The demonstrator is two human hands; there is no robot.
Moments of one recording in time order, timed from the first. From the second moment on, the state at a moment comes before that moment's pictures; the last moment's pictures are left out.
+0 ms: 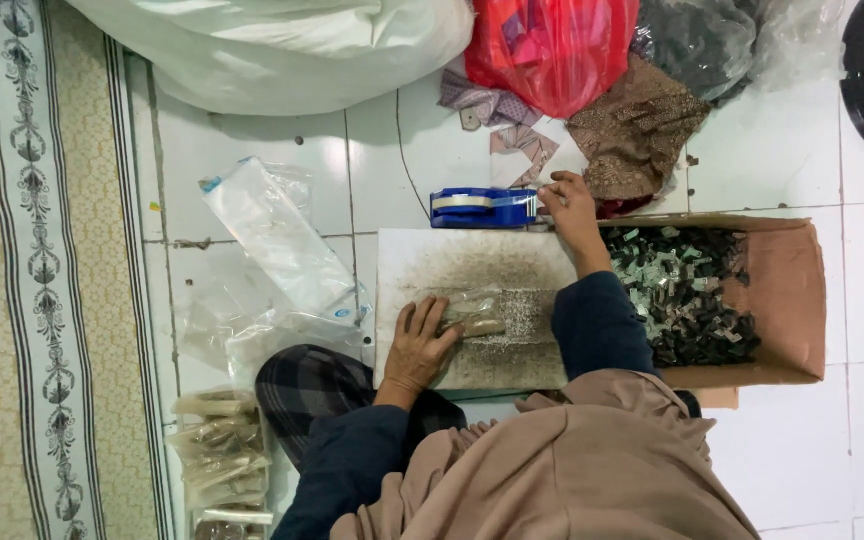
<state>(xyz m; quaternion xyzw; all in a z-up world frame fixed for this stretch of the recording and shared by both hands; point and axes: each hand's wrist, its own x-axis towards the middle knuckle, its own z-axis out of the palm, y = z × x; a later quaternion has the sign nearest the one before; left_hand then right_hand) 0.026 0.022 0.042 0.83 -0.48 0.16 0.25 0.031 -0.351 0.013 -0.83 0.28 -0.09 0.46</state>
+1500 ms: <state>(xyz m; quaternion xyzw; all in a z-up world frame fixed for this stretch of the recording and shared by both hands) 0.023 0.026 0.033 0.82 -0.46 0.21 0.27 -0.062 -0.119 0.094 -0.88 0.30 -0.04 0.36</state>
